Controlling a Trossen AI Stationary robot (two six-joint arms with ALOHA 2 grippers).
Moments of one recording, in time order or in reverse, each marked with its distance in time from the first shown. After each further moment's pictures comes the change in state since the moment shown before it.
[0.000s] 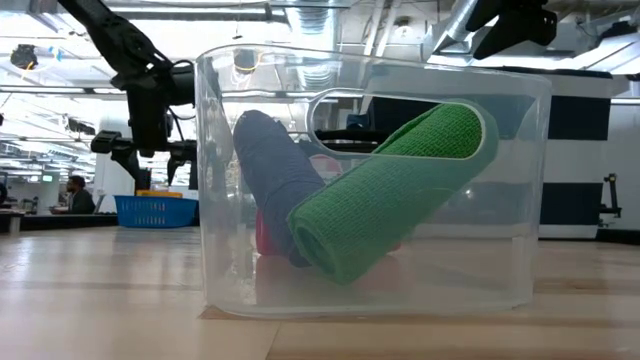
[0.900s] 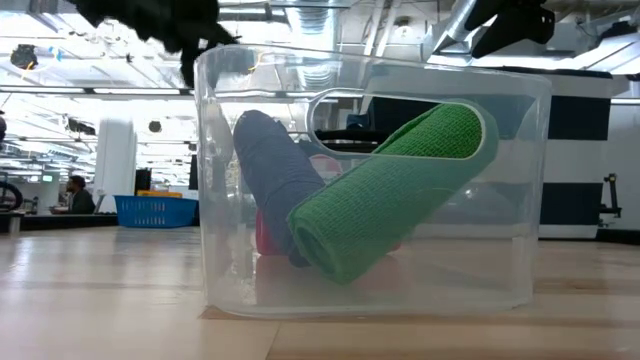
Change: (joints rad) left arm -0.598 -0.389 0.000 0.306 0.805 0.590; right arm 0.011 0.000 0.000 0.007 0.023 -0.030
